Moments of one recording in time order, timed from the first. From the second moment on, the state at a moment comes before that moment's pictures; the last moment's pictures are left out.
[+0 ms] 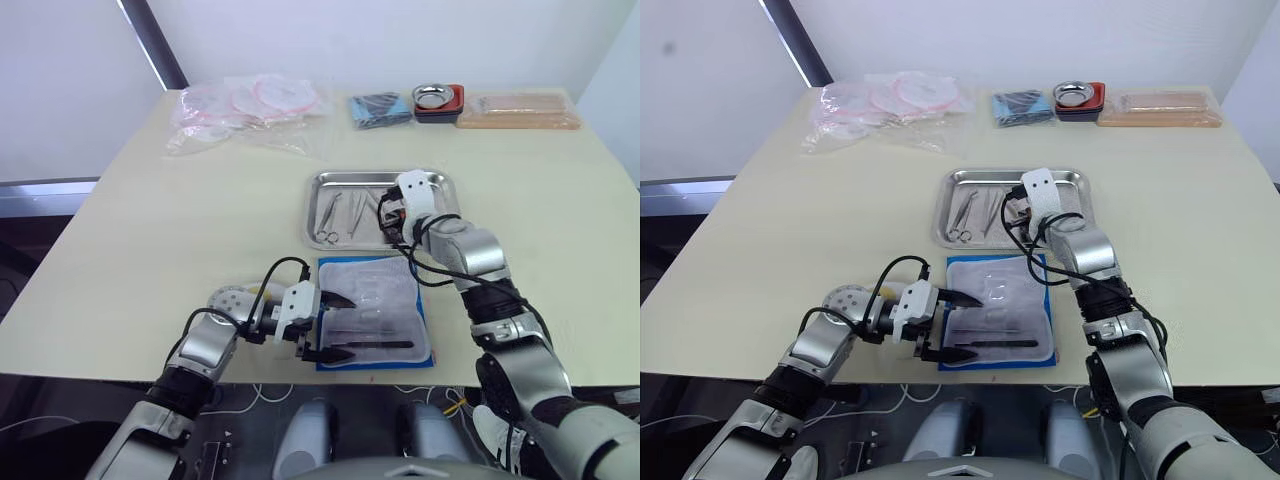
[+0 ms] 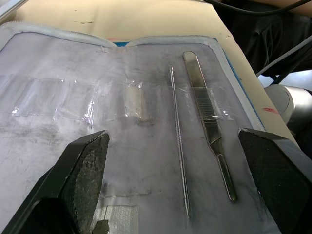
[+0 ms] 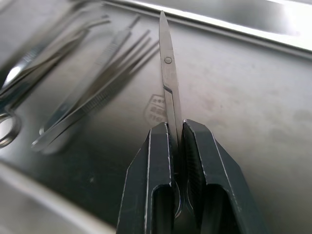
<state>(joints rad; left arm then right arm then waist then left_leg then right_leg) -0.27 0.56 -0.31 0.18 -0.23 -0.07 -1.33 -0.81 -0.07 0.07 0.37 0.12 0.85 0.17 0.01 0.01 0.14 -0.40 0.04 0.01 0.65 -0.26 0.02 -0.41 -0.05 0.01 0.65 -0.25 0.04</state>
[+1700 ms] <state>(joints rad) -0.30 0.55 -0.33 0.24 -0.23 -0.11 -1.34 0.01 -0.92 -0.33 -0.27 0.66 0.31 1.43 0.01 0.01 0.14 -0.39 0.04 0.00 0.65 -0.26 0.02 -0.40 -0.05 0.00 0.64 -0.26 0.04</state>
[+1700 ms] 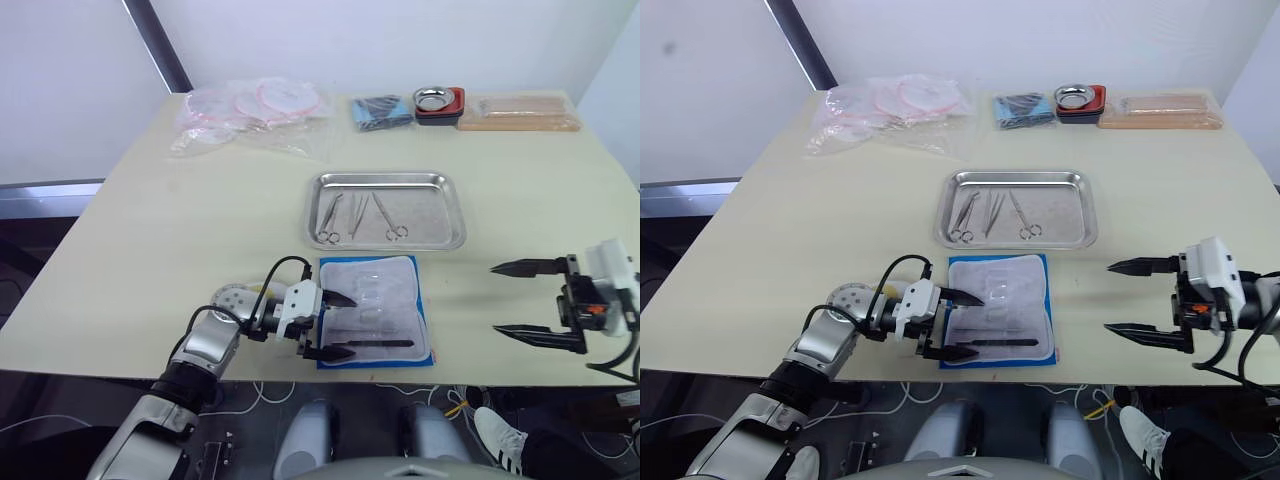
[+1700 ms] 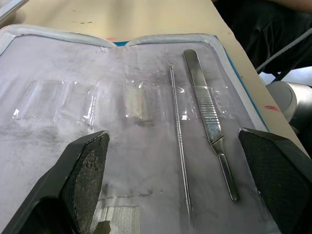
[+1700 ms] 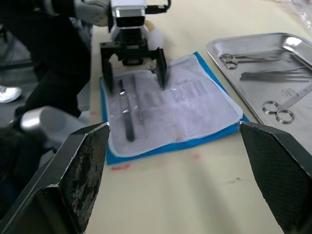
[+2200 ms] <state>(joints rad) -0.32 0.55 -0.34 0.27 -0.23 -0.13 -1.34 -0.09 -0.84 -0.09 -0.27 0.48 0.30 1.26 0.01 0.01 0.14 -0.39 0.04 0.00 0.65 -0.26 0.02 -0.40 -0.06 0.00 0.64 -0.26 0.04</state>
